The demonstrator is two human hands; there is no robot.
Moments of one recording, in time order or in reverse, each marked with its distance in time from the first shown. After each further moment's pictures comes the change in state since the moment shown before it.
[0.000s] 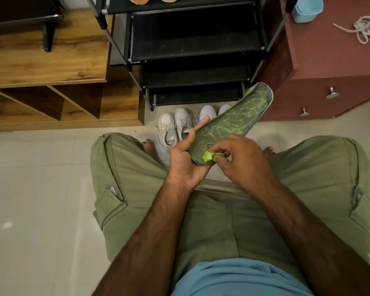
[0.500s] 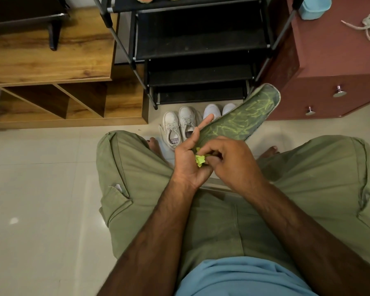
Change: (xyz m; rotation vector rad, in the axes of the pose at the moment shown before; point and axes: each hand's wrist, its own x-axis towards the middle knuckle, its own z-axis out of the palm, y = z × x) left_hand -0.002 -0.001 -0.001 0.032 0.003 0.033; right_hand -0.001 -0.032 0.009 0.126 -0.061 -0.014
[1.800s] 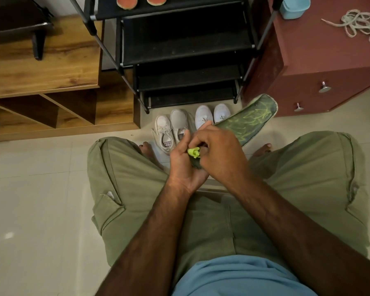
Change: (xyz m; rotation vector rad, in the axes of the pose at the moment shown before) left_hand 0.007 -0.013 -0.007 -0.057 -0.021 -0.109; right_hand 0.014 -0.018 -0.006 -0.045 0.103 0.056
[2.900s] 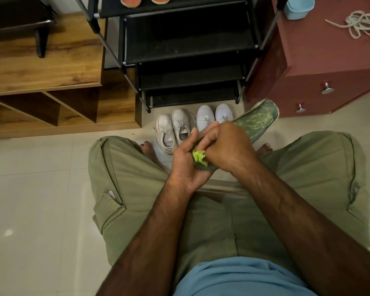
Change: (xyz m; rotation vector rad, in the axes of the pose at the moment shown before) left_hand -0.003 0.007 0.006 0.044 -0.019 -0.048; right_hand 0.015 0.001 -0.009 0.074 -0.067 0.342
